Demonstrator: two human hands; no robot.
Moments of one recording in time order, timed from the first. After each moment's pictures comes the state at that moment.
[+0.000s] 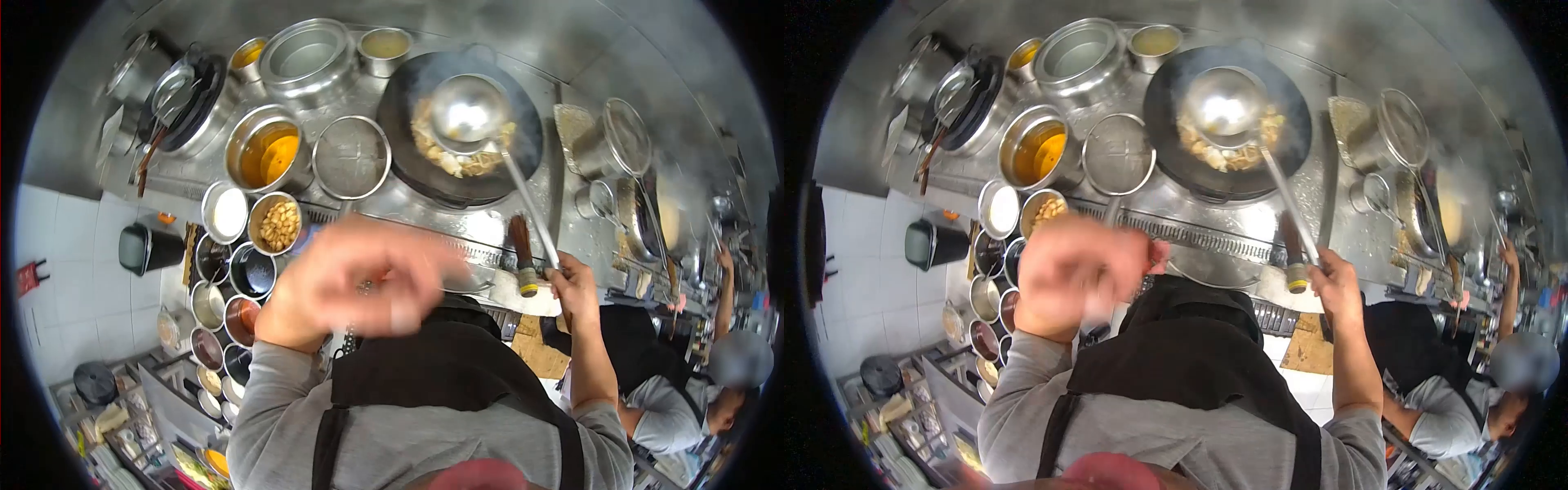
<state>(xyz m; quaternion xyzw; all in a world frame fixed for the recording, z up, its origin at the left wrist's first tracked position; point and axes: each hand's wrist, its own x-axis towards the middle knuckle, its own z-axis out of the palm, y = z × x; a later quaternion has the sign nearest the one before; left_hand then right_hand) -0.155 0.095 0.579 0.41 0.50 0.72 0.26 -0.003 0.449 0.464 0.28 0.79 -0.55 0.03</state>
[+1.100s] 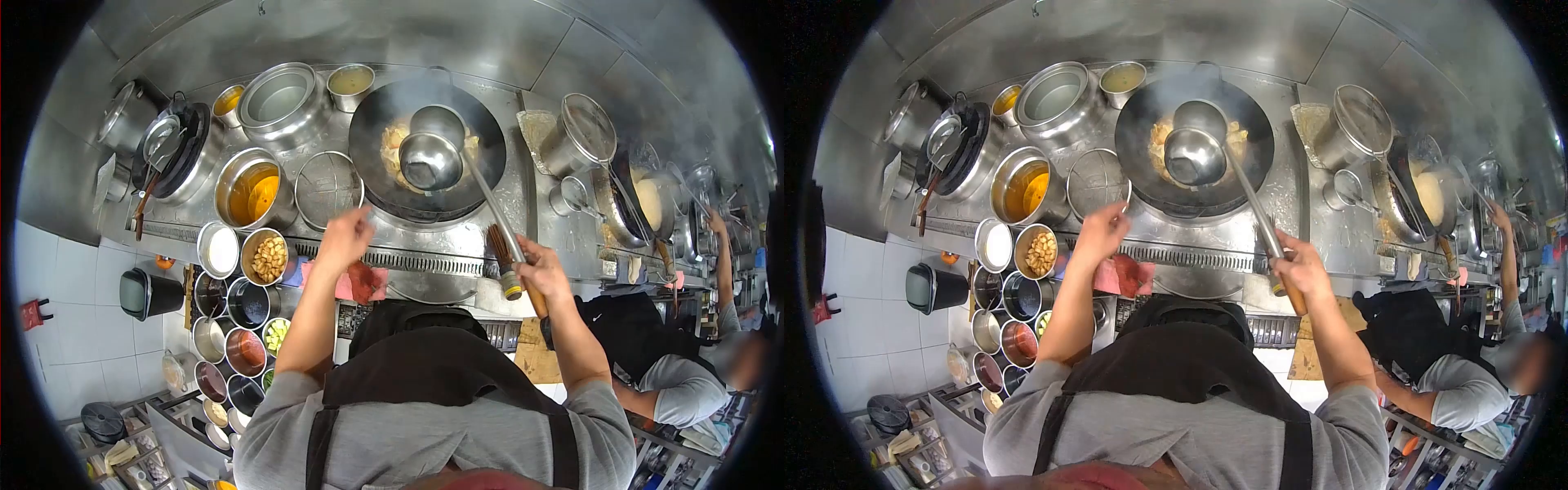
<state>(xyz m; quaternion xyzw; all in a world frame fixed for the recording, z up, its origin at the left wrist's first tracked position) -0.198 0.121 0.408 0.24 0.87 0.43 0.02 -0.012 0.466 0.436 0.20 0.73 -0.65 0.04</state>
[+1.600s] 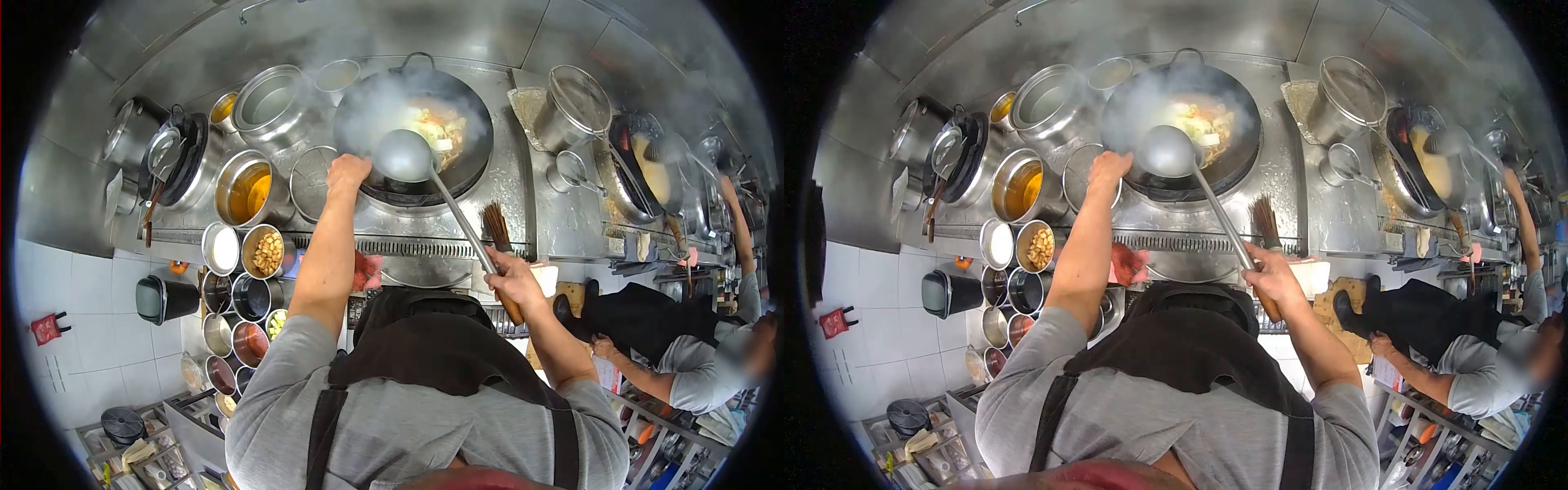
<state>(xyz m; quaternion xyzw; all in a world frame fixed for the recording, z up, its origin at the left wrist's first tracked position) -0.290 0.219 0.407 -0.04 0.97 0.20 0.13 0.034 0.441 0.404 0.19 0.73 -0.65 0.10</state>
